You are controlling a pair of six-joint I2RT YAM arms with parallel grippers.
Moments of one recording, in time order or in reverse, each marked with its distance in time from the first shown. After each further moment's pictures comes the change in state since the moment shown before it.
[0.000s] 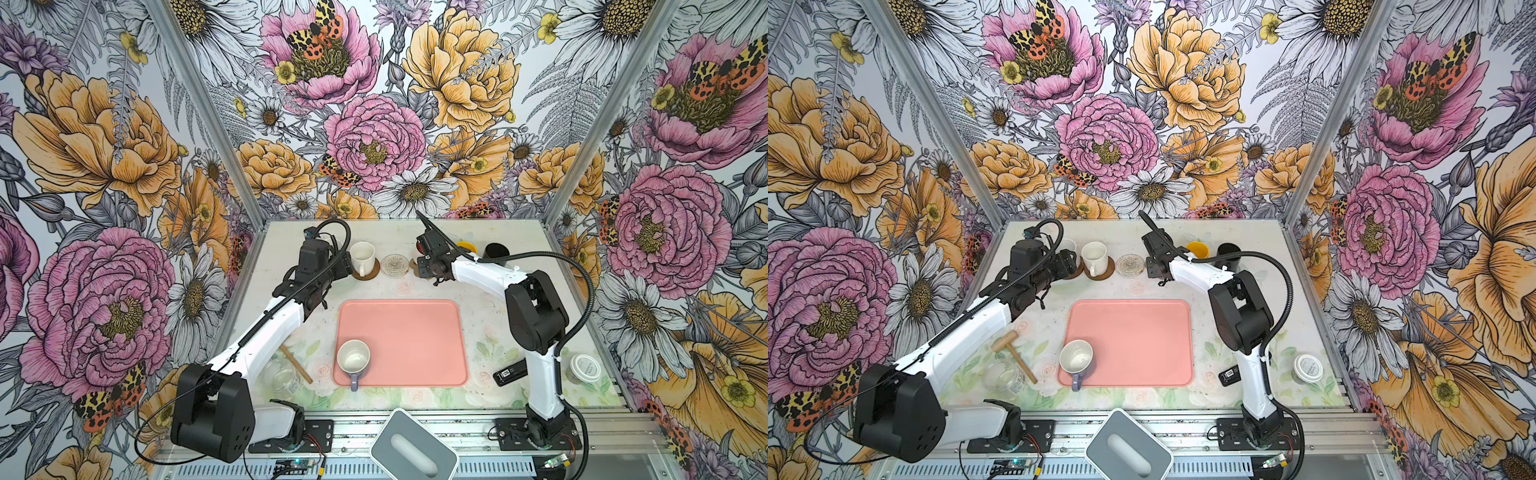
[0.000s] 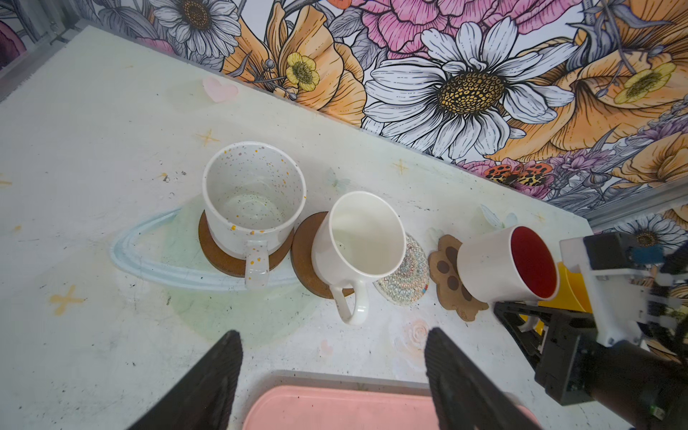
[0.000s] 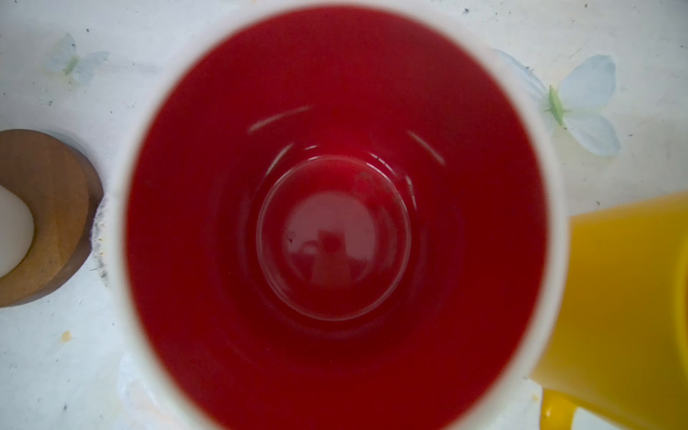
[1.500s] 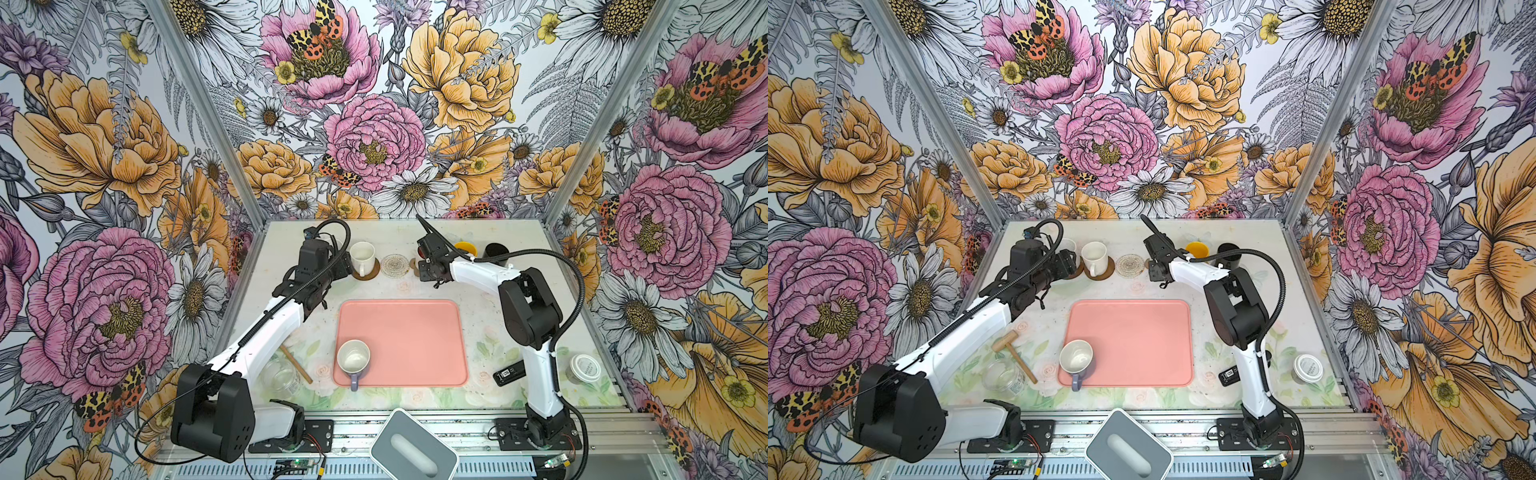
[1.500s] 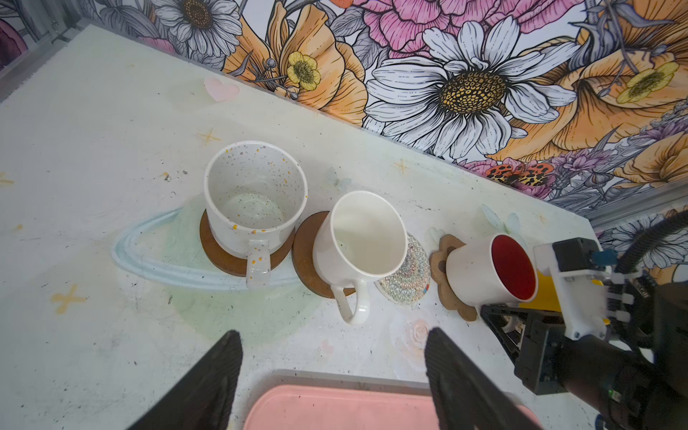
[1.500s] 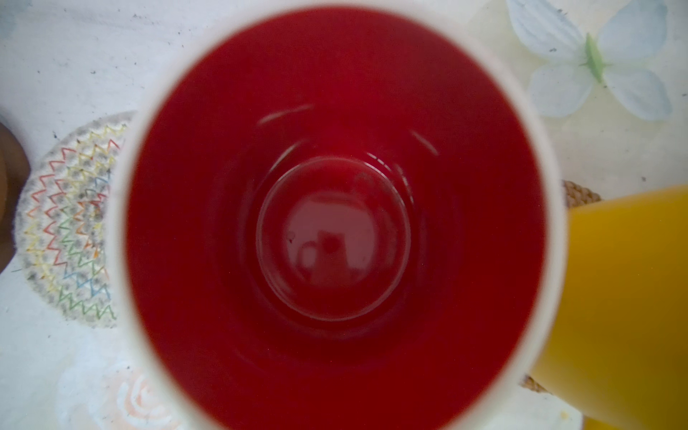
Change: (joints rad) left arm 0.001 0.000 0.000 -0.003 0.000 0.000; right arm -0.020 0.053 0.002 0.000 -0.018 0.008
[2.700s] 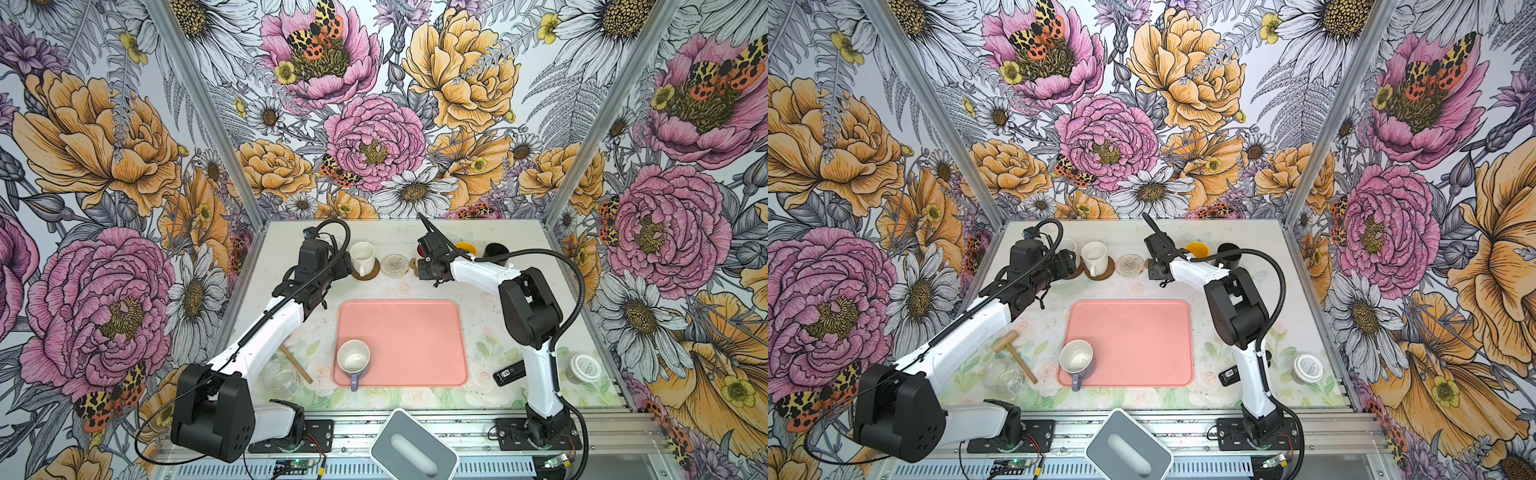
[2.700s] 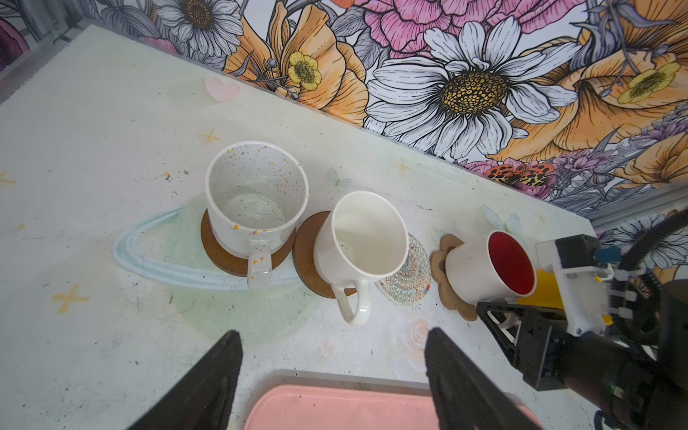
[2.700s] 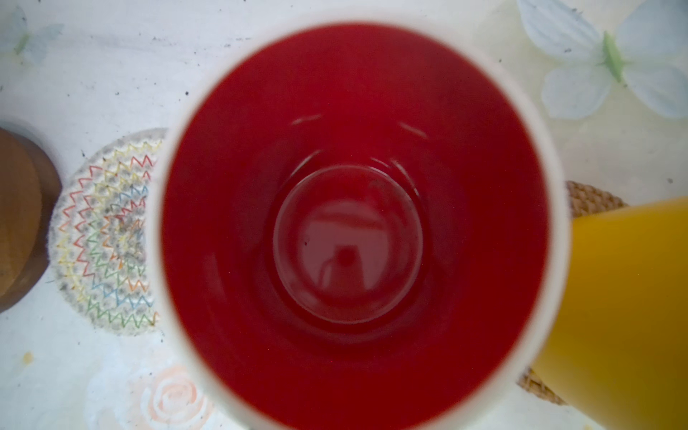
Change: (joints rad) left arm 0.002 0.000 0.000 -0.001 0.000 0.000; right arm 0.000 0.003 0.002 0.025 -0.034 0.029
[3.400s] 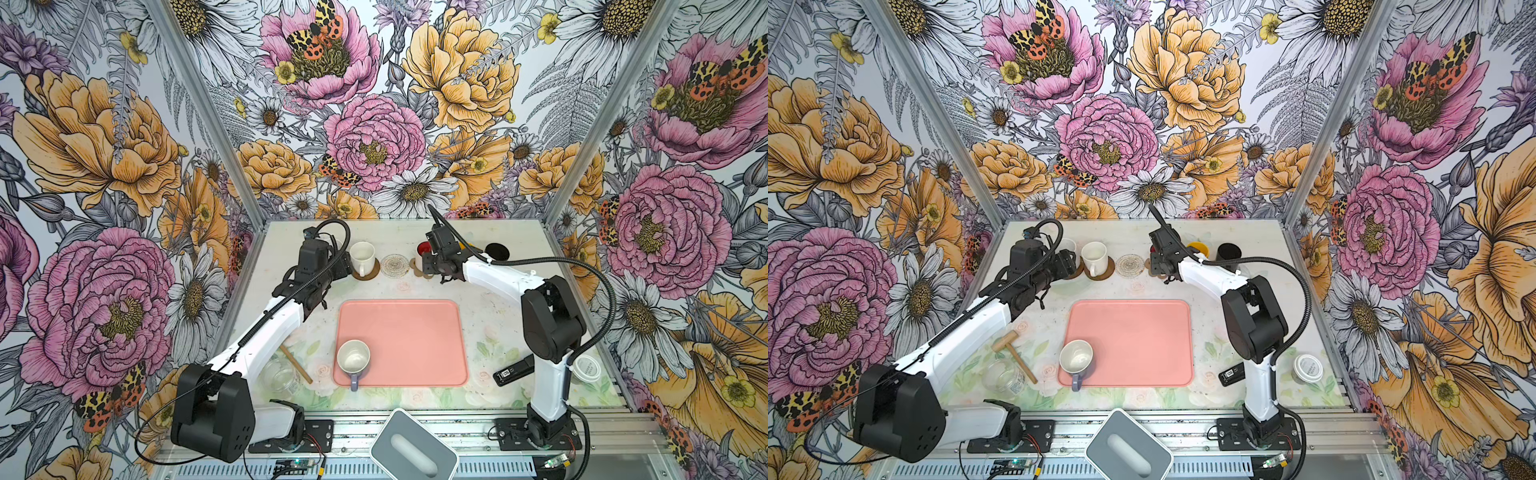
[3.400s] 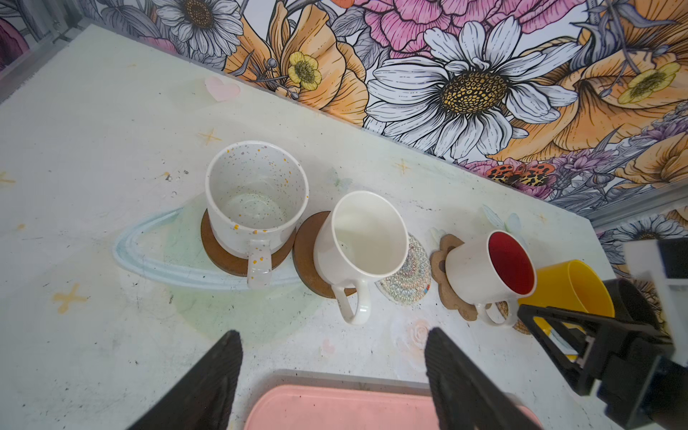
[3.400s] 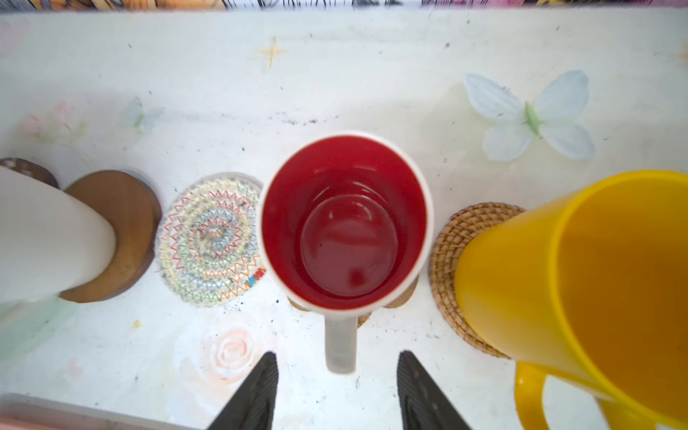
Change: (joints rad) left arm 0.000 0.000 0.000 0.000 0.000 0.000; right arm 0.000 -0.222 -0.098 0.016 0.001 -0.001
